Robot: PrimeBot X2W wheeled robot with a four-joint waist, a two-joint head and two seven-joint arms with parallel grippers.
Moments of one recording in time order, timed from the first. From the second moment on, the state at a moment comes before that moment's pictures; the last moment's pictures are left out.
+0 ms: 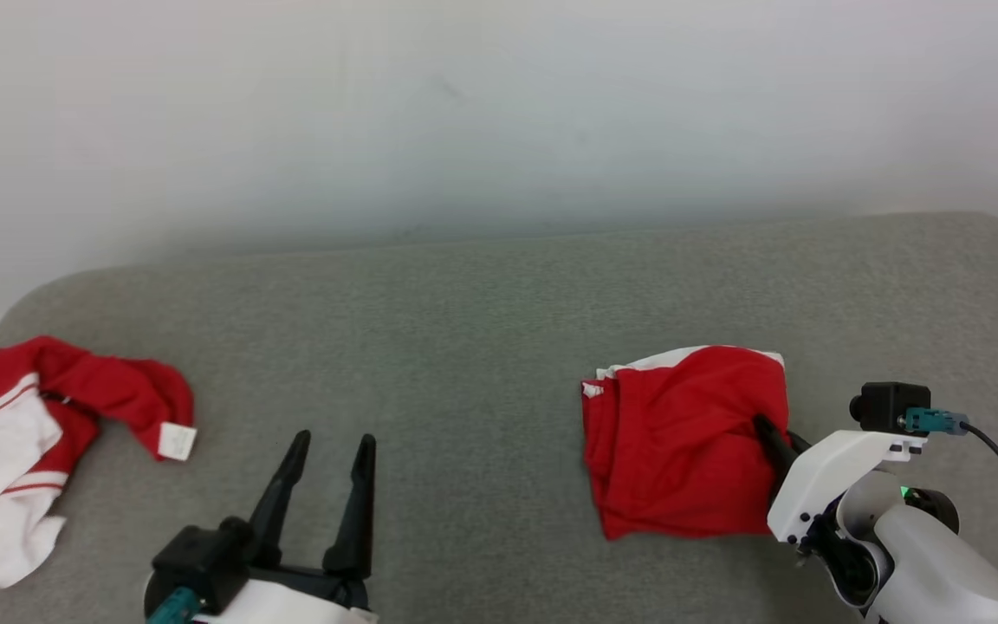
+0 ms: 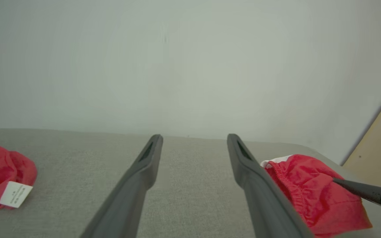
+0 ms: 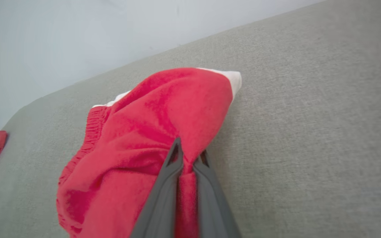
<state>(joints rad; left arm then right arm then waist) -0.07 0.05 -0.12 0.12 -0.25 -0.13 -0.26 -0.67 -0.14 0.60 1.01 0.99 0.13 0.01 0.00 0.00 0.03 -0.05</state>
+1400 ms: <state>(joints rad) -0.29 0.13 -0.30 0.11 -0.24 -0.13 -0.26 -0.99 -0.53 0.68 1.02 0.80 0.13 -0.06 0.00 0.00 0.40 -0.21</state>
